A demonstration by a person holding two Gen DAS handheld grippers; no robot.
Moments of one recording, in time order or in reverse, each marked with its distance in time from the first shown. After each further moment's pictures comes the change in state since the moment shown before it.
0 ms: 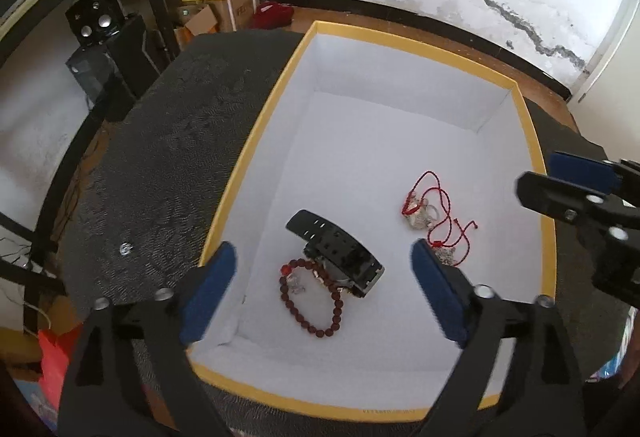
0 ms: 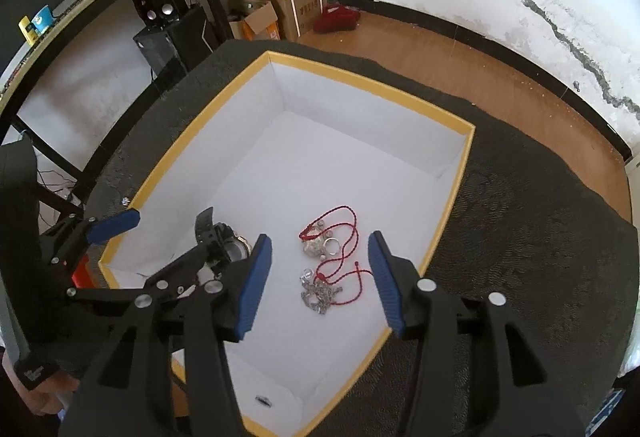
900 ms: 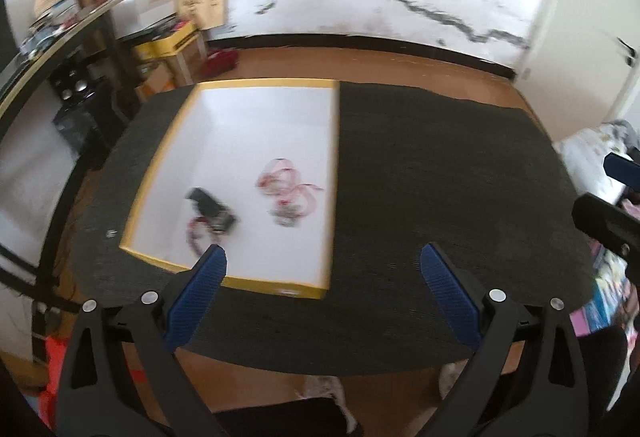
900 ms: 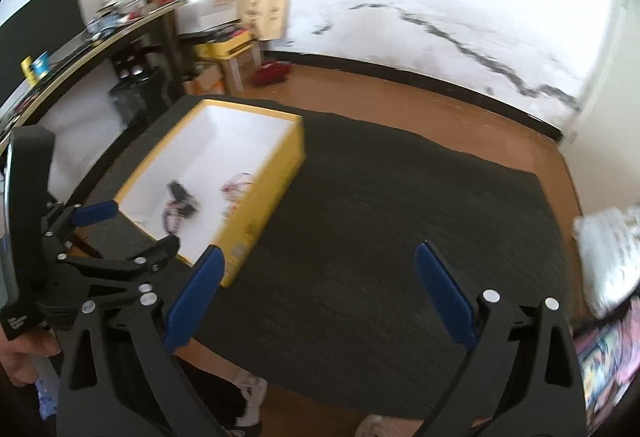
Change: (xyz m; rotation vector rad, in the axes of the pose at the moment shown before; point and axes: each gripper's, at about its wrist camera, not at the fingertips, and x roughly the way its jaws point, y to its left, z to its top) left arm -0.149 -0.156 -0.084 0.179 -0.125 -0.089; right arm -0.227 -0.106 -0.180 0.157 -0.222 -0.203
